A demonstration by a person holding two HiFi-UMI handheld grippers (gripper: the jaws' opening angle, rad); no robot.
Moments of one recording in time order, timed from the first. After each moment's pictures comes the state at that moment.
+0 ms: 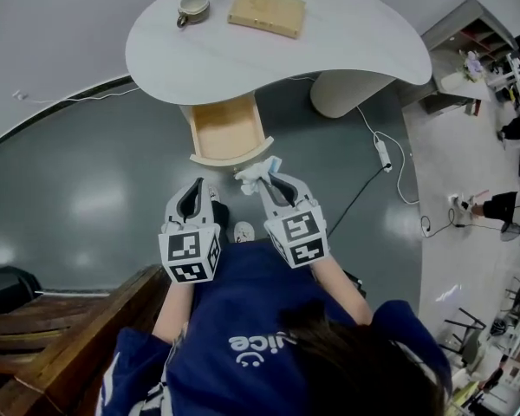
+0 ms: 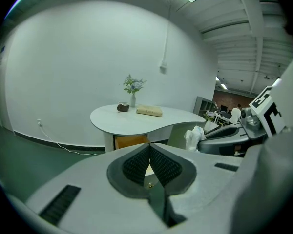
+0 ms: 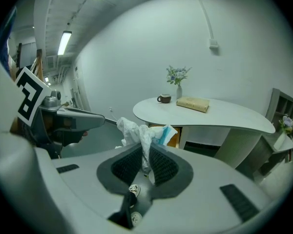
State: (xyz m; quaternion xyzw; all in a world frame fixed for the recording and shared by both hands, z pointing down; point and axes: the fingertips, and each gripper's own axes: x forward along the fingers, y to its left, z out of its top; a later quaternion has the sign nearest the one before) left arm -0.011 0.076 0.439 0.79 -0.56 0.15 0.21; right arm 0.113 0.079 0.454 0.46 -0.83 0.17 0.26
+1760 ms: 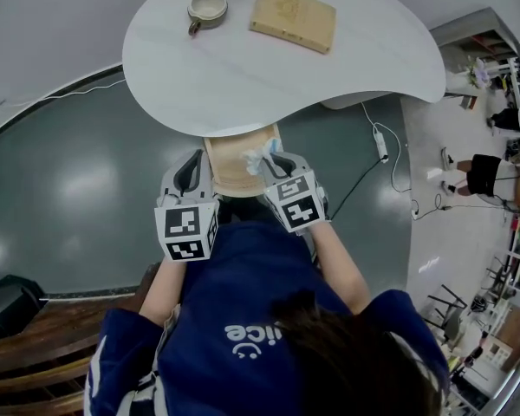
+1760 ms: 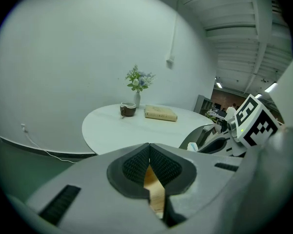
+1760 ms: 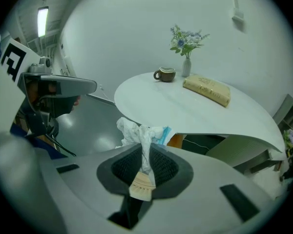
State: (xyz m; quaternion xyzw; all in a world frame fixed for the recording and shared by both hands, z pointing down) left arm -0.077 -0.107 0.447 0.81 -0.51 0.17 0.22; right arm 0.056 -0.084 0.514 0.43 -0.78 0.23 0.40
